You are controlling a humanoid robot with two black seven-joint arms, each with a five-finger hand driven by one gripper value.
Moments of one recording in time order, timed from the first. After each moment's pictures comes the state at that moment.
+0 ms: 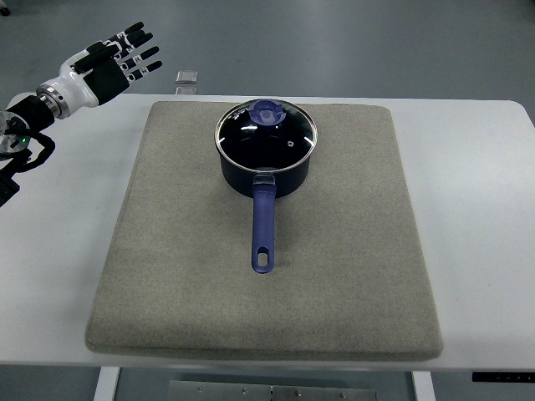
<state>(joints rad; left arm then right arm) -1.03 0.42 -0.44 -0.42 -0.40 -0.57 0.08 0.00 0.00 -0.07 0.20 -0.03 0.02 0.06</state>
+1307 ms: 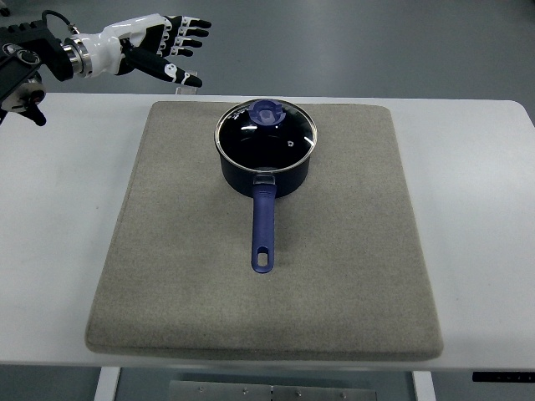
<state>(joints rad) -1.22 0.42 -0.41 -0.55 0.87 -0.58 -0.28 -0.01 0.00 -0.07 0.21 -0.03 0.04 0.06</state>
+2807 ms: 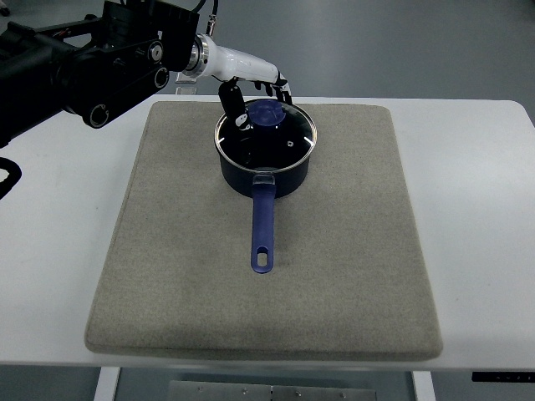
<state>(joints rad) -1.46 0.23 -0.08 -0.68 1.46 -0.45 -0.28 -0.02 0.00 -0.07 0.21 -0.03 0.04 0.06</state>
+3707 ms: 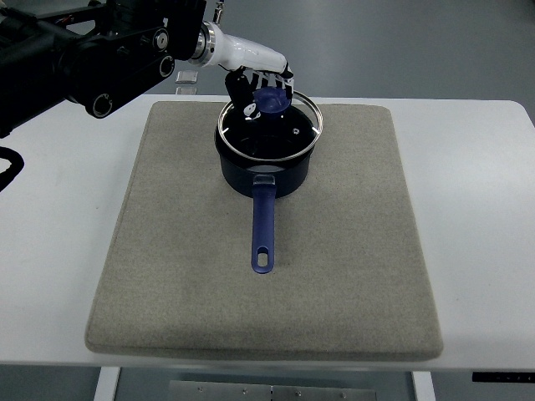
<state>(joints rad) -1.52 0.22 -0.08 -0.68 1.45 -0.46 -0.28 -0.02 0.00 -0.07 0.21 -0.03 0.04 0.06</state>
